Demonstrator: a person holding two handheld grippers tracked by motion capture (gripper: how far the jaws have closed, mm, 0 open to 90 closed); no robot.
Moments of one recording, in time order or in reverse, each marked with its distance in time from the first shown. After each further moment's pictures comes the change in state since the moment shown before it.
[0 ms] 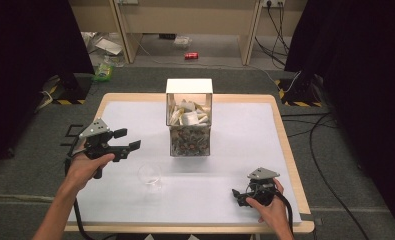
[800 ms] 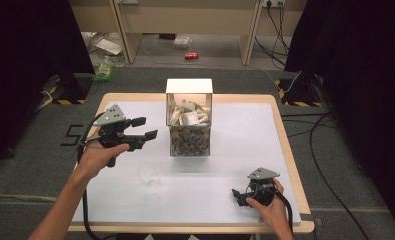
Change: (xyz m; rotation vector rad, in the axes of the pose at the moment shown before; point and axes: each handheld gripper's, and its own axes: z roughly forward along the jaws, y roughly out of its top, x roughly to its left) left arm -0.036 0.052 0.017 -0.037 -0.082 0.103; right arm 0.000 0.000 0.000 0.001 0.000 -0.002
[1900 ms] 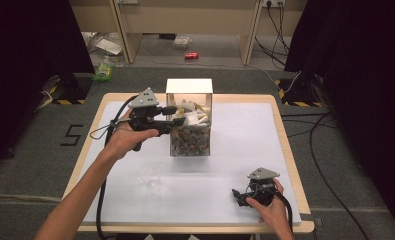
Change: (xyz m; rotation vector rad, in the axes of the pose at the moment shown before) left arm -0.019 0.047 0.060 0.024 -0.086 0.062; right arm 0.000 0.000 0.000 0.002 0.000 -0.002
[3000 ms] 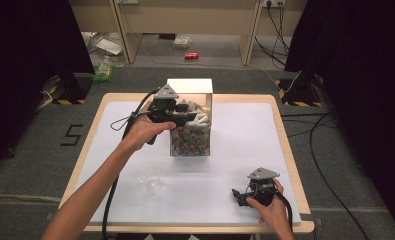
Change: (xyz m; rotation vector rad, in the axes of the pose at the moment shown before) left arm 0.006 0.008 0.050 0.111 0.046 -0.025; right arm 0.000 0.000 0.000 0.000 0.001 0.000
